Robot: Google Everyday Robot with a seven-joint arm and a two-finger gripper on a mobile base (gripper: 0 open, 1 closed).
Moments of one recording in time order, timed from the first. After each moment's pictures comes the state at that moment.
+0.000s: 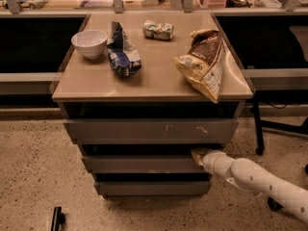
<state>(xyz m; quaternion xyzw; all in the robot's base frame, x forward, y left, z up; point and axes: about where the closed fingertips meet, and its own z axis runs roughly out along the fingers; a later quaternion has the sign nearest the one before) 0.614 -0.188 0.455 -0.21 0.85 0.15 0.46</state>
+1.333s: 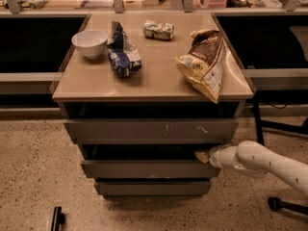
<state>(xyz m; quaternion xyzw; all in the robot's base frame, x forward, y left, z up) 0.620 -0.204 0.435 -0.23 0.88 0.21 0.35</state>
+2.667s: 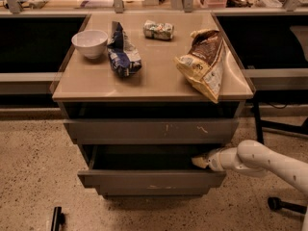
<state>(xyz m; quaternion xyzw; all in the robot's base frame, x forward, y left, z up) 0.594 -0.191 0.423 -0.25 0.88 0.27 0.30</state>
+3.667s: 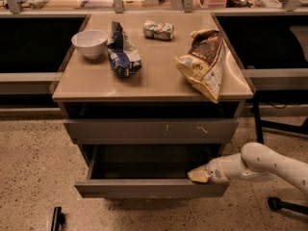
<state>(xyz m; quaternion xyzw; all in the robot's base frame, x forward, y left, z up) 0.512 -0.160 0.447 -0.31 0.85 0.35 0.22</state>
